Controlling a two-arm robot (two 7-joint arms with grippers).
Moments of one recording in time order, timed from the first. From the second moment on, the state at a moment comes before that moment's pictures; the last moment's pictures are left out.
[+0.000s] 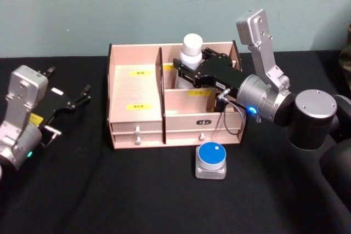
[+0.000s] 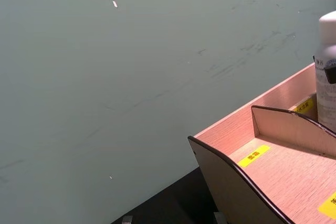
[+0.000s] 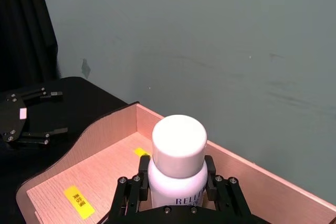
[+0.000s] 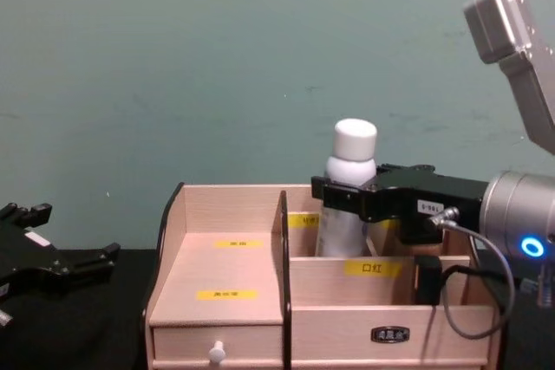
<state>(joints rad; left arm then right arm) -0.20 0.60 0.45 -1.41 -0.25 -0.12 0.03 0.44 0.27 -0.44 -1.29 0.32 0.08 0.42</state>
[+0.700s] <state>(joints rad) -0.20 0.60 0.45 -1.41 -0.25 -0.12 0.03 0.44 0.26 -0.44 -1.27 0.32 0.09 0.42</state>
